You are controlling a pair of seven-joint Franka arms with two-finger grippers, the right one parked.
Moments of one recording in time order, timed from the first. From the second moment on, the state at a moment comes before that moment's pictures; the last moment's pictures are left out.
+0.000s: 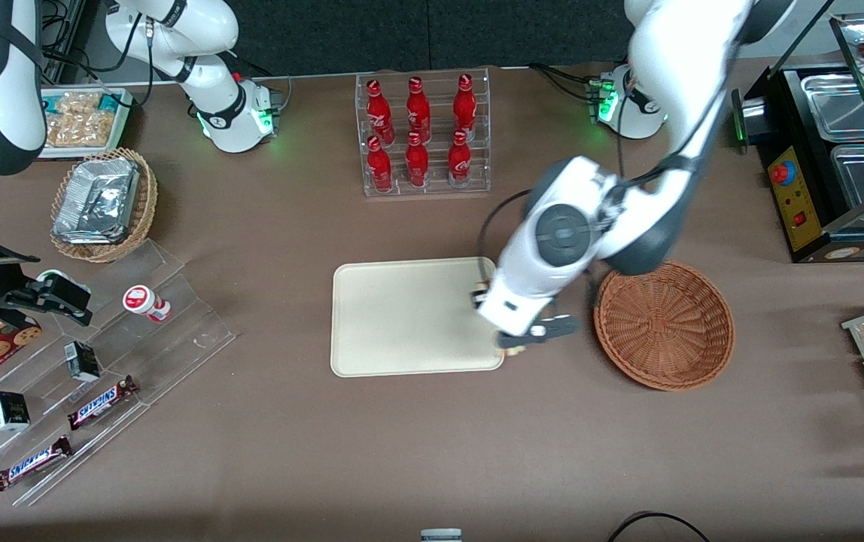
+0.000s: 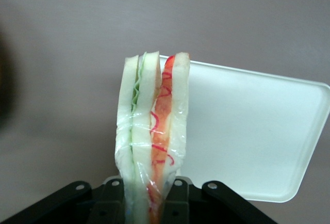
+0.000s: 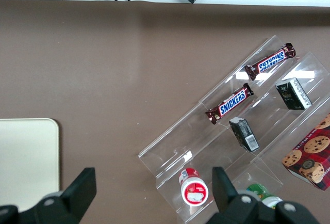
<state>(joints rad) -0.45 0.64 -0.23 -1.30 0.01 1.91 -0.81</state>
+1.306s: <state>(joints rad) -0.68 0.94 -0.21 -1.19 0.09 2.13 -0.85</state>
